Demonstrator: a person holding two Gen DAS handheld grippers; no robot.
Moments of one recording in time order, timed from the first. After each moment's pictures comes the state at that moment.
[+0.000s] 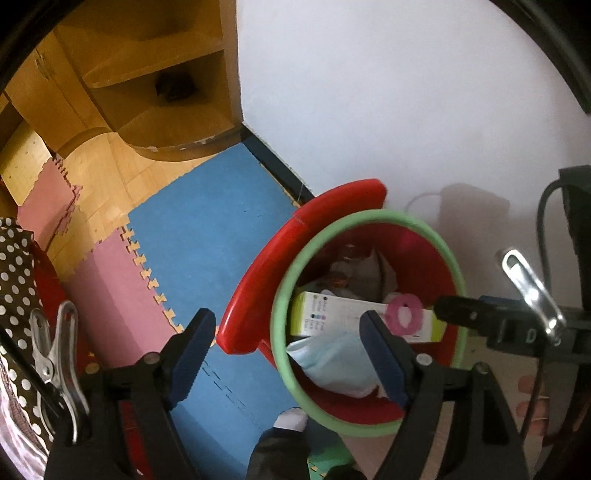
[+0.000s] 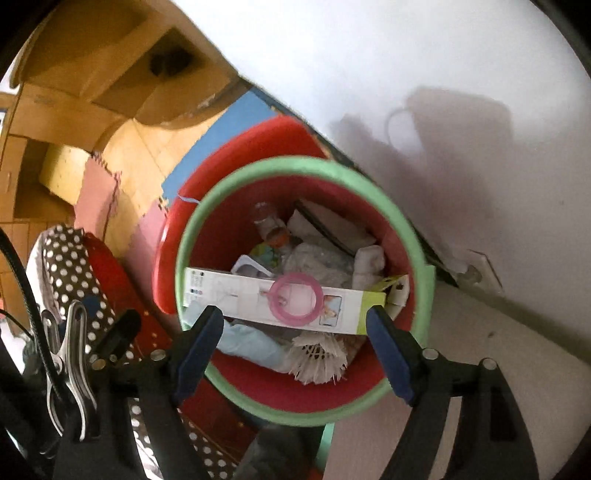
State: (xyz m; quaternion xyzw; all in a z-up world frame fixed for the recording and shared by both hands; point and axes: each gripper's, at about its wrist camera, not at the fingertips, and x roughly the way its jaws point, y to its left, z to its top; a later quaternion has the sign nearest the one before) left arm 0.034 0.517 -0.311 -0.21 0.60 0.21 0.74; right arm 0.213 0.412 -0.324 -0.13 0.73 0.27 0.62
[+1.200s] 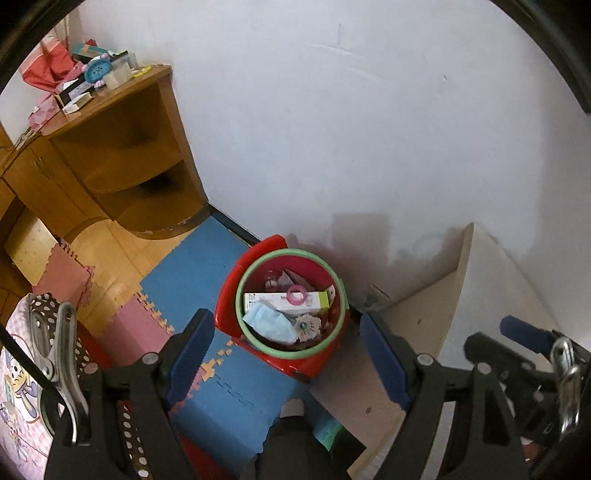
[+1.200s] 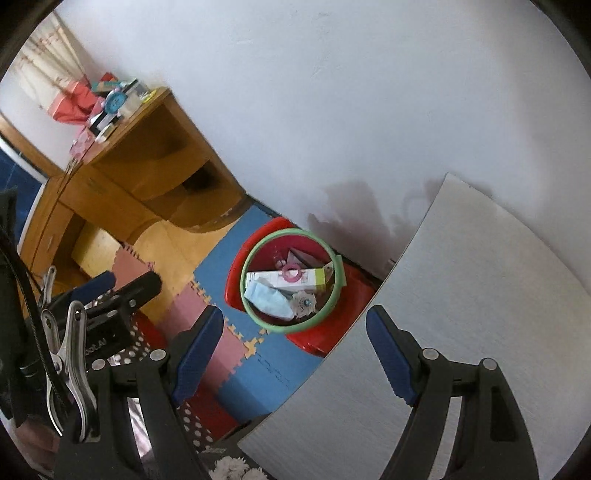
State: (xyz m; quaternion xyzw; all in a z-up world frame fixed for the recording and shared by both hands) left arm -0.016 0.387 -0.037 -0.11 0.55 0.14 0.82; right arm 0.095 0.242 -0.010 -0.03 0.58 0.26 0.77
